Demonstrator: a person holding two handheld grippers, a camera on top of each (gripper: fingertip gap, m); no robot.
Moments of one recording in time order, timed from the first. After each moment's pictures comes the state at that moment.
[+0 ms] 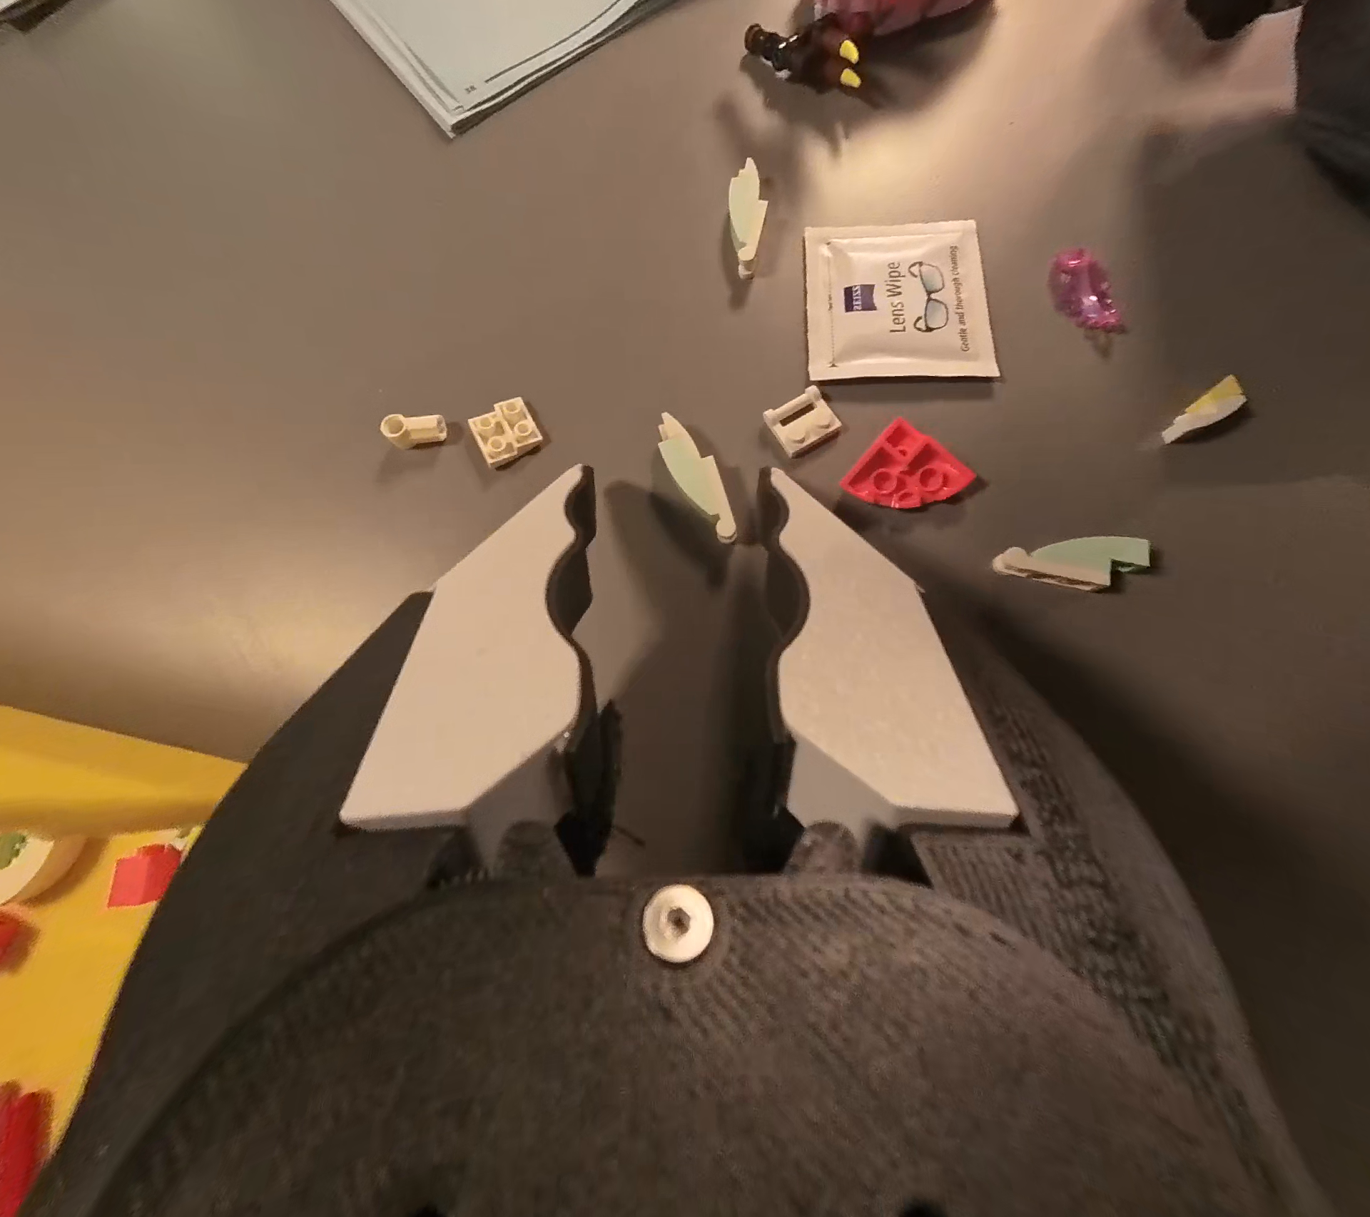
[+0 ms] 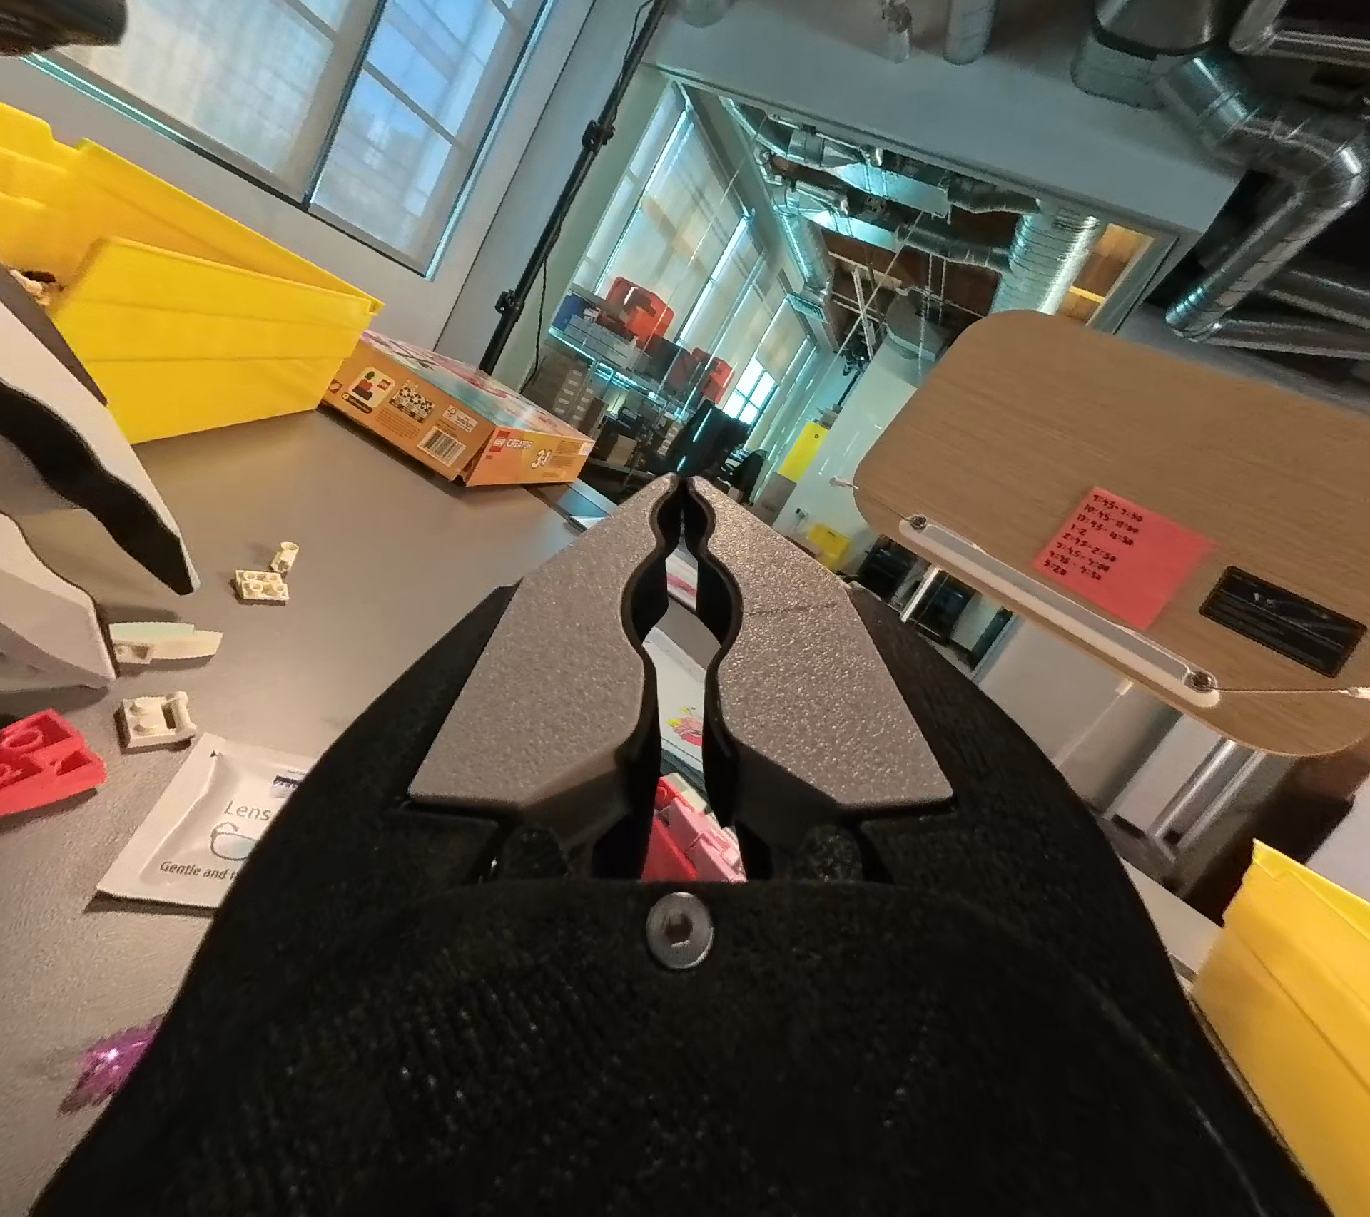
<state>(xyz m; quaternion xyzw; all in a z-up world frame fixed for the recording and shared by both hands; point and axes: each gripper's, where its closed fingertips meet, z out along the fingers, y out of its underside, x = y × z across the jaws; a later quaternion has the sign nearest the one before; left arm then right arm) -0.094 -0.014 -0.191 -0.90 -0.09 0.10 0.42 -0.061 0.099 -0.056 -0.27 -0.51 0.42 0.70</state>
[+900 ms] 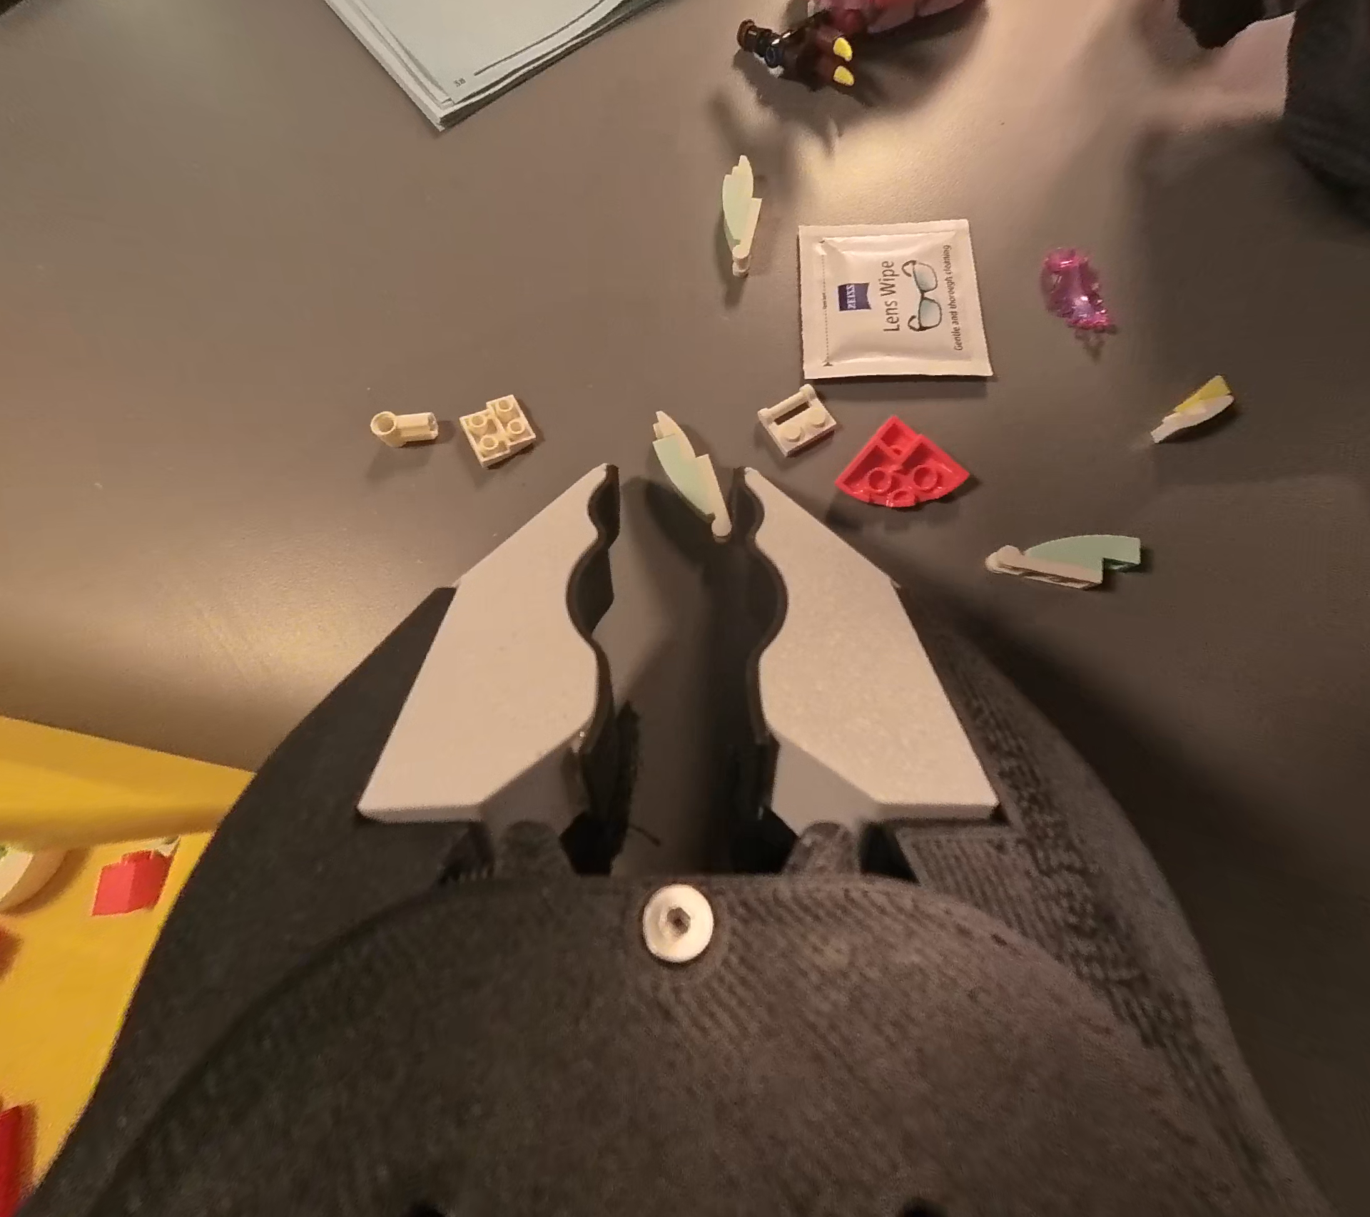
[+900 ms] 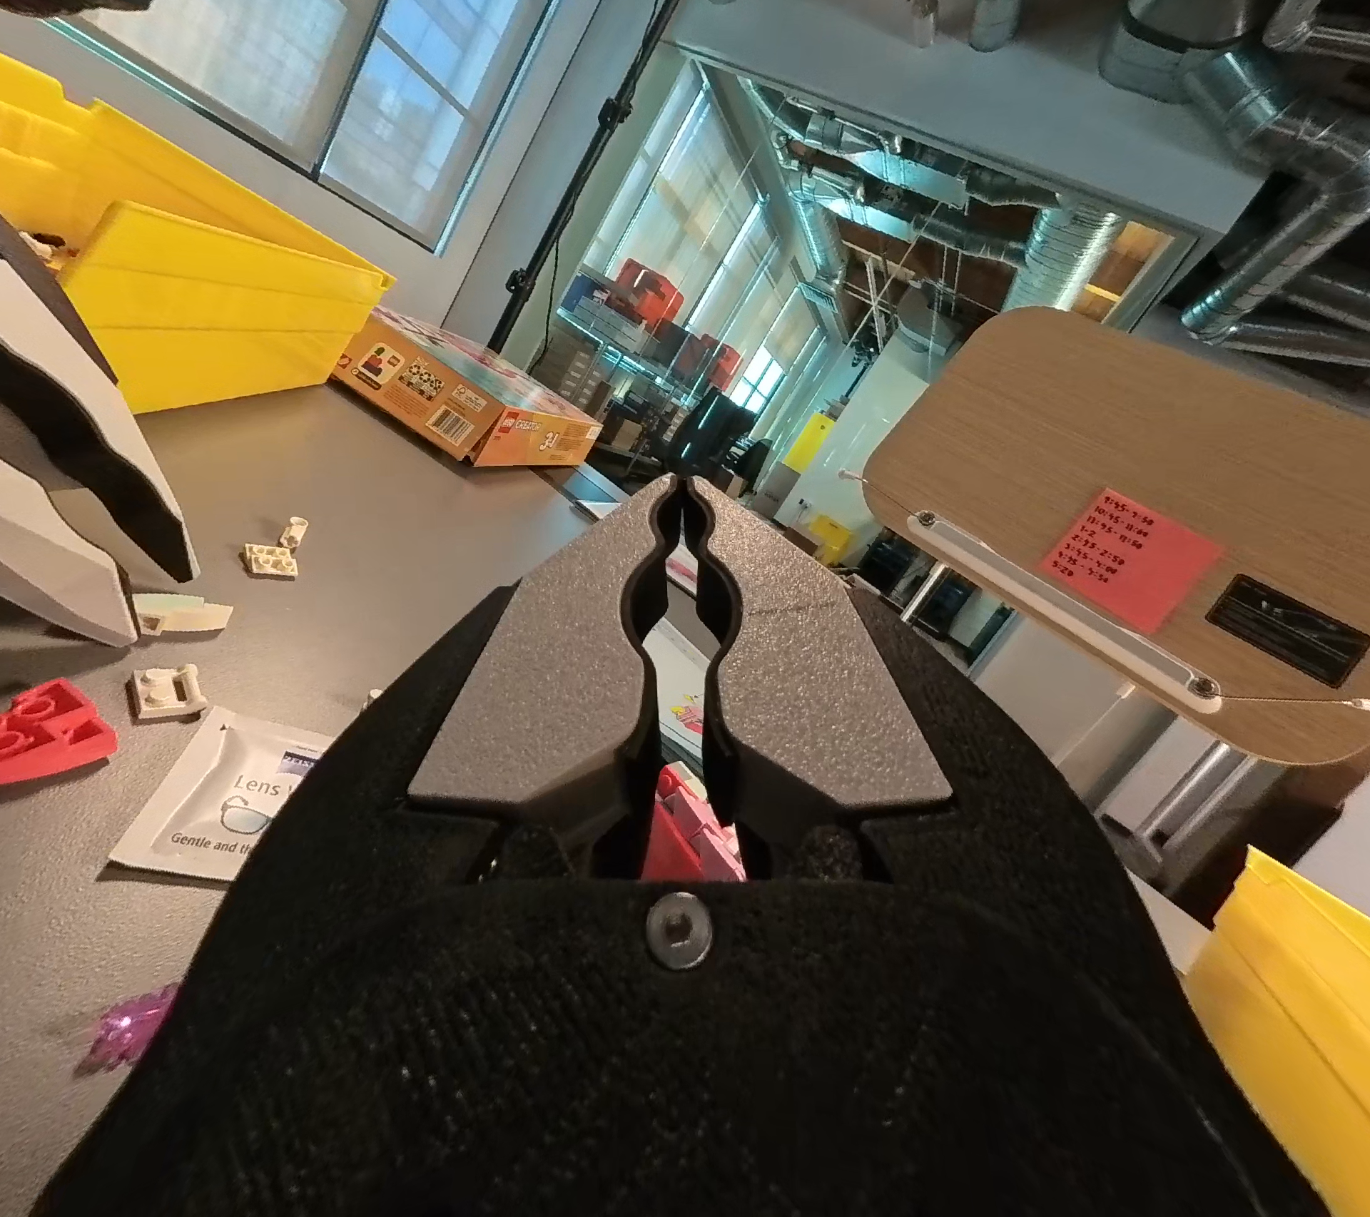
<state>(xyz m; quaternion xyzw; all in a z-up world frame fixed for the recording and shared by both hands) -0.092 -0.014 -0.192 -0.90 -0.09 0.09 0.42 -0.062 0.096 -0.061 -0.26 -0.53 0.41 0.69</state>
